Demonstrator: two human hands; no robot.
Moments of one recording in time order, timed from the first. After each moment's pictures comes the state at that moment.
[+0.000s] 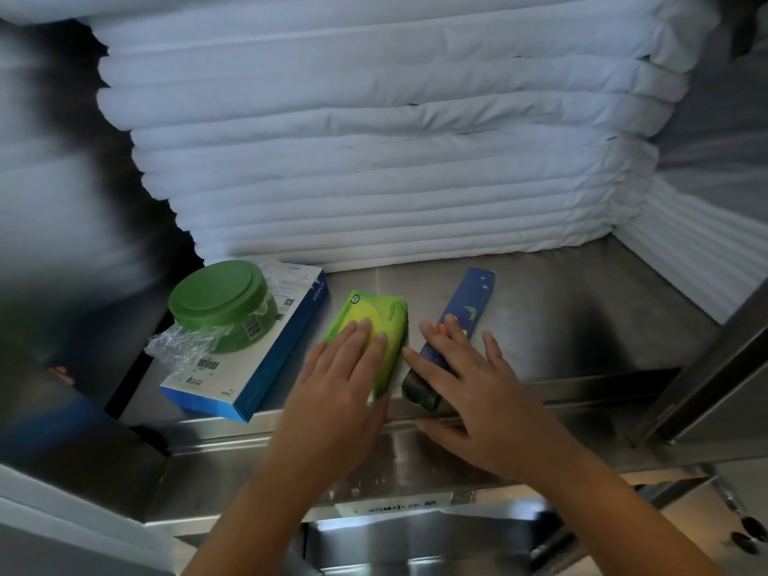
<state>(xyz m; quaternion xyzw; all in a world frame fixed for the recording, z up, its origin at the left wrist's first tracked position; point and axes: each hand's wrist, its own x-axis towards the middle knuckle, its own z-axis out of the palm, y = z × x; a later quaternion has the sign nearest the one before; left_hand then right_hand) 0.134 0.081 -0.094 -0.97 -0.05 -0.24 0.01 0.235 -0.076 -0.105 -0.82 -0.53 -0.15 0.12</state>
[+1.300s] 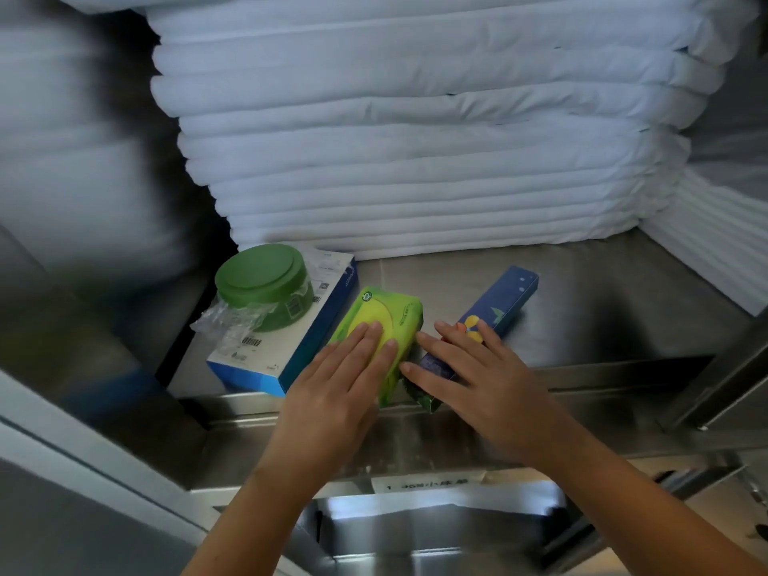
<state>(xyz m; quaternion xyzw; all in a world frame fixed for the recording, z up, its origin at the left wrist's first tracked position) 0.098 0.111 -0.107 -0.95 0.03 -0.31 0.01 0.227 -0.059 -0.112 -0.71 -0.62 -0.32 0.08</state>
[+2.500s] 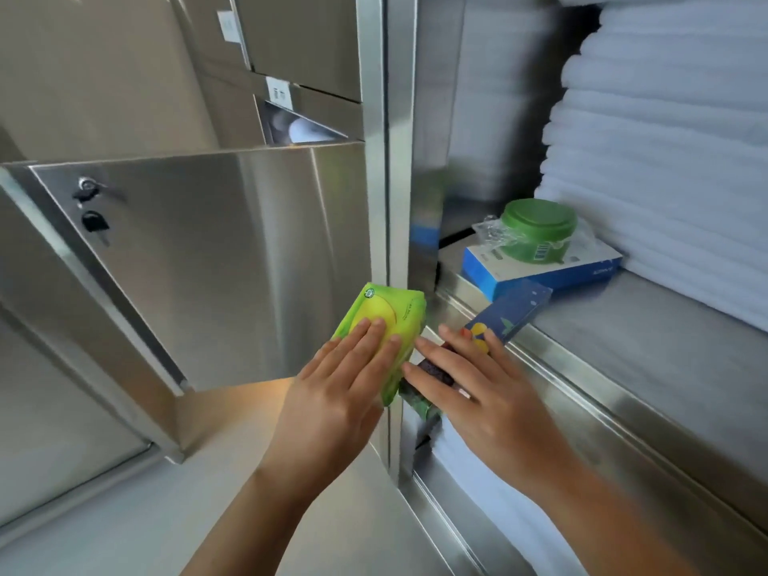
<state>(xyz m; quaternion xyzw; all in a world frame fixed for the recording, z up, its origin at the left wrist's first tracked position) -0.072 -0.043 -0.091 -0.84 -0.43 -0.31 0.14 0.124 -0.040 -0.097 -0.38 -0.84 -0.24 0.29</state>
